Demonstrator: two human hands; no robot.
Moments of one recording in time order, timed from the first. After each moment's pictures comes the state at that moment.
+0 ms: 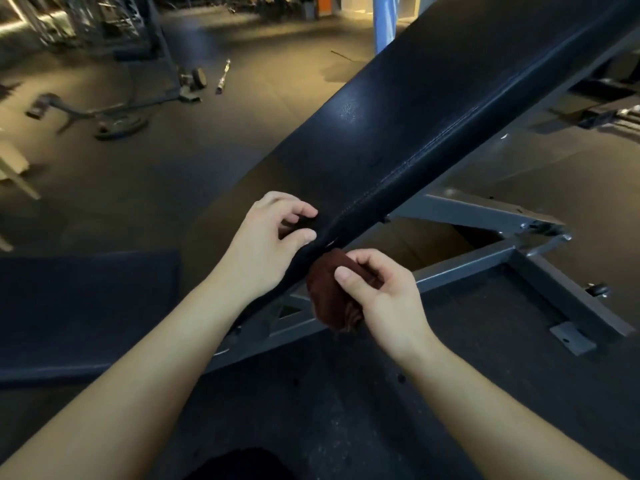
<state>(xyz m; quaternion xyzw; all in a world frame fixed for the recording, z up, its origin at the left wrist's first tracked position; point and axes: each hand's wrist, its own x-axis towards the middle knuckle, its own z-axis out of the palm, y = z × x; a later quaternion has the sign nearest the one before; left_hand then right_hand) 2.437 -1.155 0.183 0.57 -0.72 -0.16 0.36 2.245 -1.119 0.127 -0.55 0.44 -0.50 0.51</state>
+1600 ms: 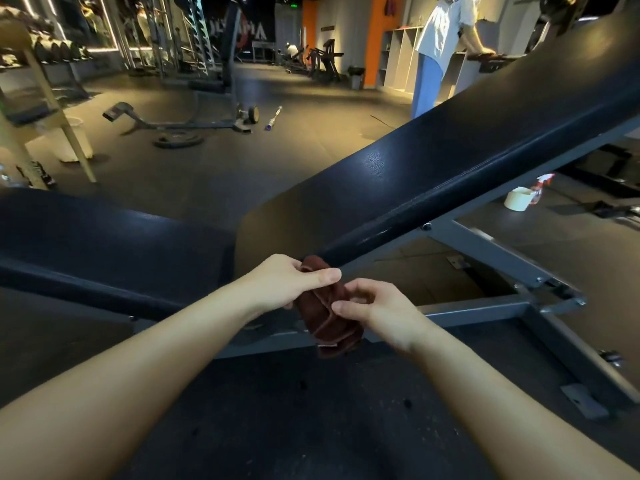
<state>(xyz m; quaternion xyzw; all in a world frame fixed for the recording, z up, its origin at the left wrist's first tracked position) 2.491 -1.066 0.132 0.66 -0.56 -0.39 0.31 2.281 -1.085 0.110 -0.67 0.43 -0.26 0.55</state>
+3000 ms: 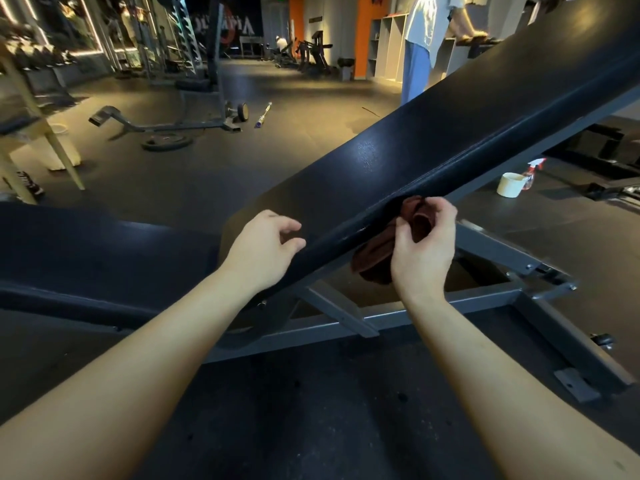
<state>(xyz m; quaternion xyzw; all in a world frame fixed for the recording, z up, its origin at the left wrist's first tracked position) 2.478 -1.091 0.160 0.69 -0.64 -0.07 0.33 2.253 -1.134 0.135 -0.54 0.51 -0.64 0.21</state>
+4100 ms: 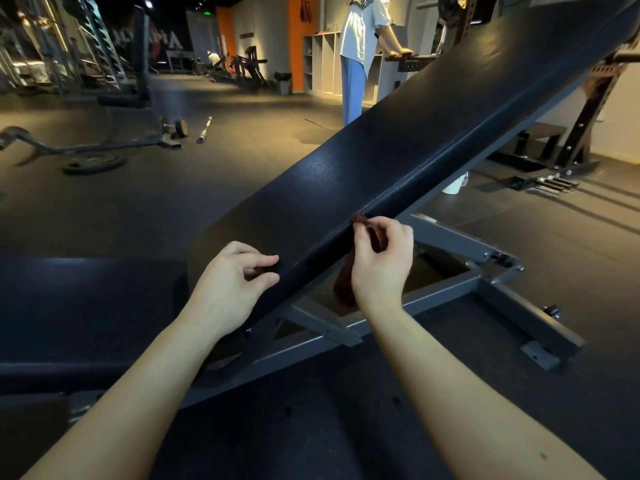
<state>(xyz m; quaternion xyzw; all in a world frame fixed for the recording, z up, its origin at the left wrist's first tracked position) 2.524 -1.099 0.119 0.61 -0.67 -0.17 0.39 2.310 -1.135 0.116 -0.49 0.52 -0.68 0.16</state>
